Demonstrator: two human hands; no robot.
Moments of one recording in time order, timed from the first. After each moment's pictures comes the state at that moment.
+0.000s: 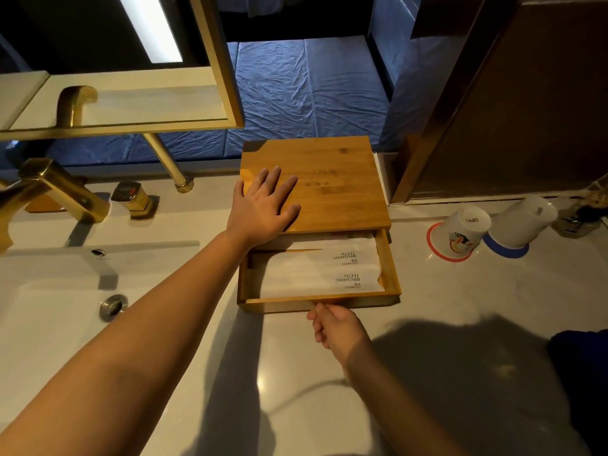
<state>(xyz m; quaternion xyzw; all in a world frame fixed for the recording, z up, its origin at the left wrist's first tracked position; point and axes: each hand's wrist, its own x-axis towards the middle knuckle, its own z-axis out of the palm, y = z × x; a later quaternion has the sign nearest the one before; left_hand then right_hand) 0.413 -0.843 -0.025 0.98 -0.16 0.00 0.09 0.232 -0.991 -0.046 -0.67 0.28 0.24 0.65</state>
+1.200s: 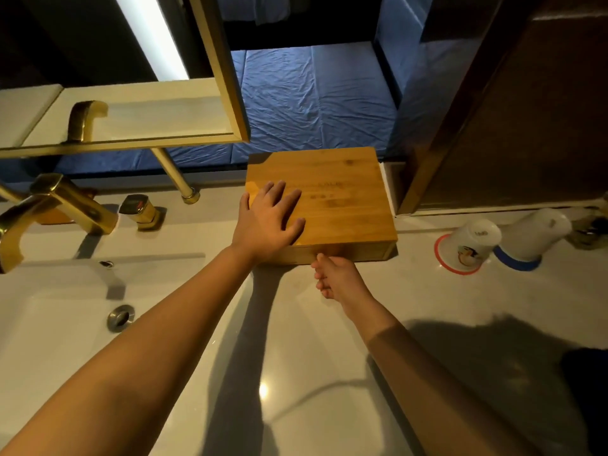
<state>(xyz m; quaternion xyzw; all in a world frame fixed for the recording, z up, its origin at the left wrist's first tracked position) 0.410 -0.845 -0.023 0.98 -0.16 0.02 0.12 0.332 -0.998 -0.057 -0.70 0.23 0.22 0.64</state>
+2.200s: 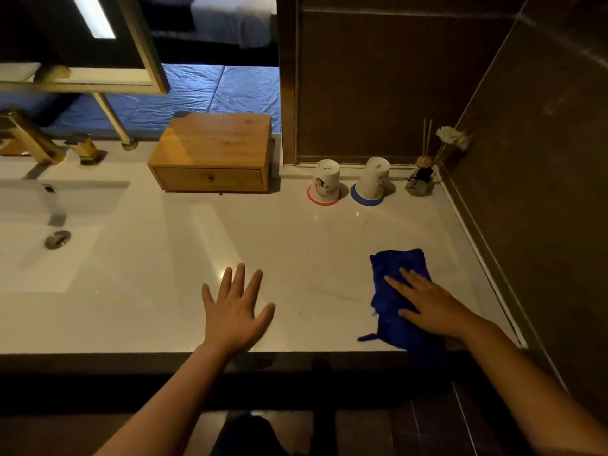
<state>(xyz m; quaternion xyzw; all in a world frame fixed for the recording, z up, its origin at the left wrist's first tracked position) 0.068 -1.032 -0.095 0.99 -0.01 -0.08 0.10 0.080 -1.388 -0.048 -0.96 -0.09 0.25 0.04</state>
